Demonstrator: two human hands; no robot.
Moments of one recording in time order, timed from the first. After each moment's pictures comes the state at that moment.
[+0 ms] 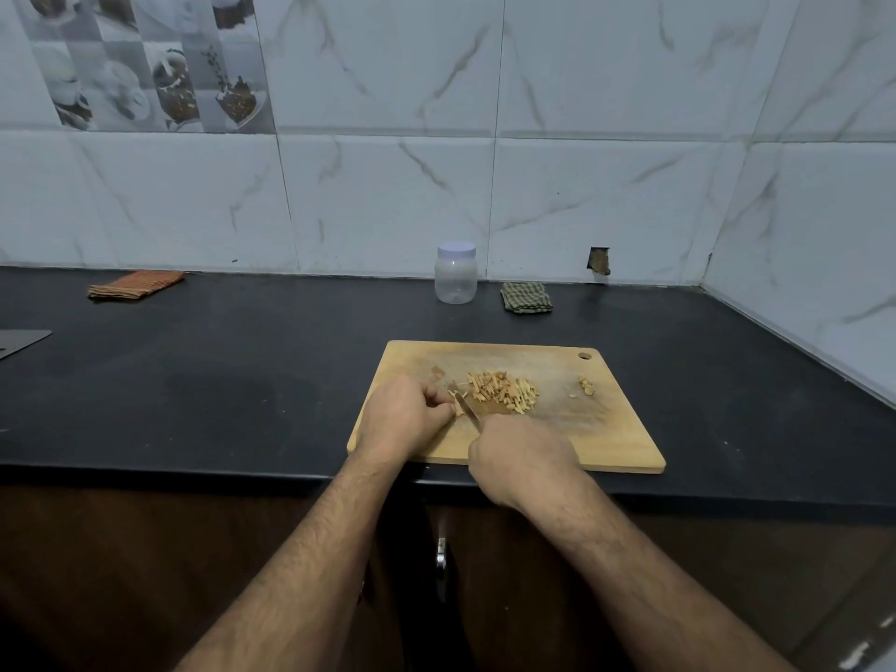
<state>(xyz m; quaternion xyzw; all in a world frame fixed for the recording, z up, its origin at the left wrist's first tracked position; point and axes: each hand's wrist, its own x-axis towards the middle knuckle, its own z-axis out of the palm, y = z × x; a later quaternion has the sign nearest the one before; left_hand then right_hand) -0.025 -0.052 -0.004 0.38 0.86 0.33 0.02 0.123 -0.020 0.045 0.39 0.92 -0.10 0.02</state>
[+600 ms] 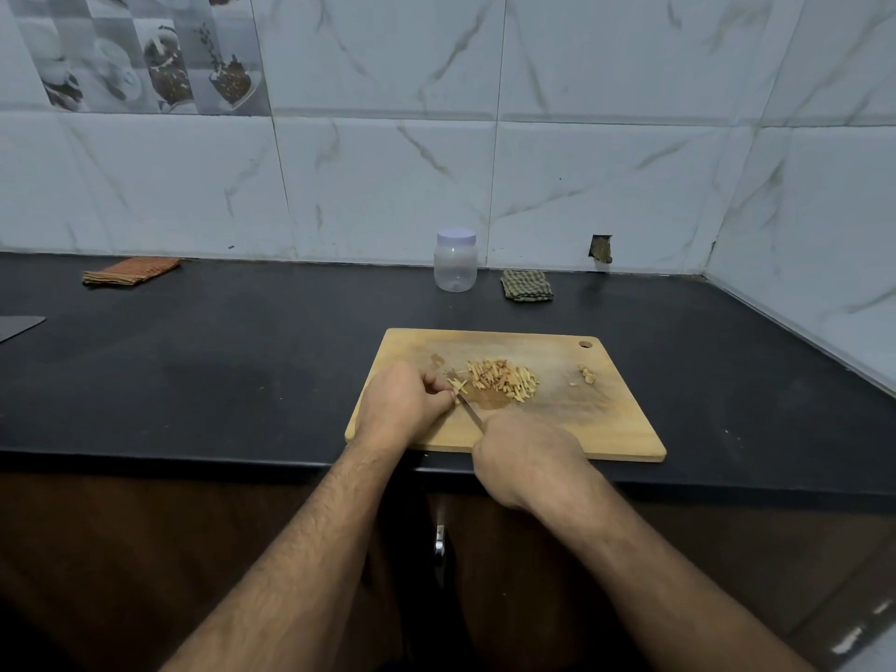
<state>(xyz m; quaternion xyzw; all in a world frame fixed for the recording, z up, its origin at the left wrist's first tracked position) -0.025 -0.050 -0.003 0.37 0.87 0.34 0.03 0.125 -0.017 0.039 0.39 0.91 -0.10 0.06</state>
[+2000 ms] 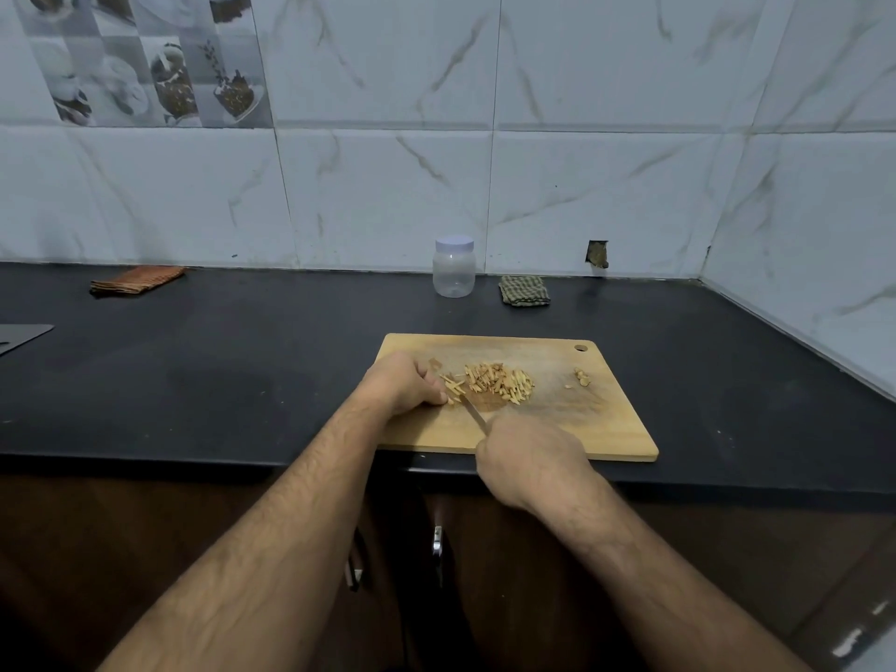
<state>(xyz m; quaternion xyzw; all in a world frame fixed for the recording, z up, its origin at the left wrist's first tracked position) -0.035 -0.045 0.028 0.34 0.86 0.33 0.19 0.138 -0.018 0.040 0.40 0.91 -0.12 0.02</state>
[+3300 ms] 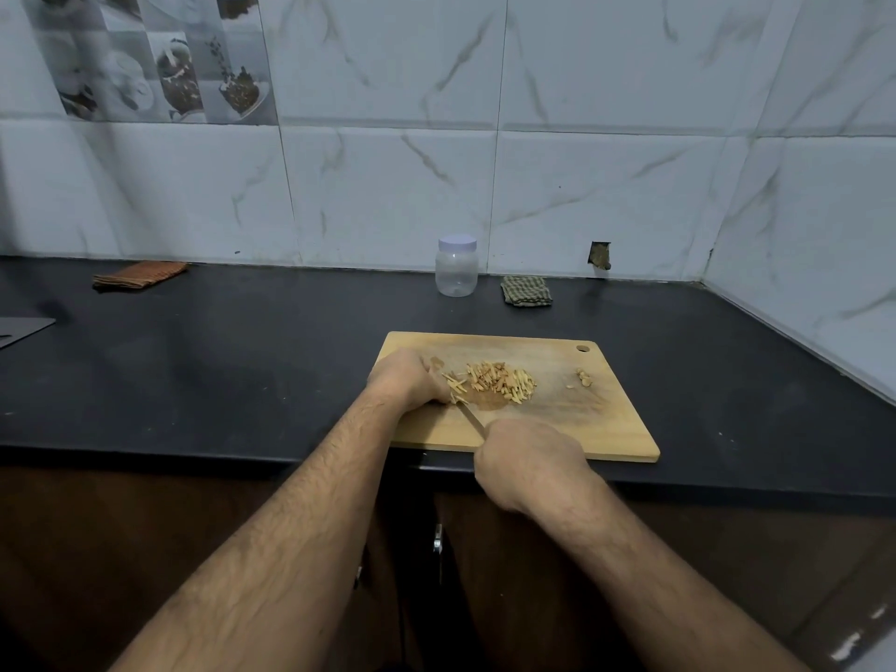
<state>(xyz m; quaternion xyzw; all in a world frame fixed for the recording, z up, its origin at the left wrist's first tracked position) -0.034 -0.037 0.024 0.31 0.88 0.31 0.17 0.136 -0.022 0.038 0.40 0.91 -0.12 0.05</state>
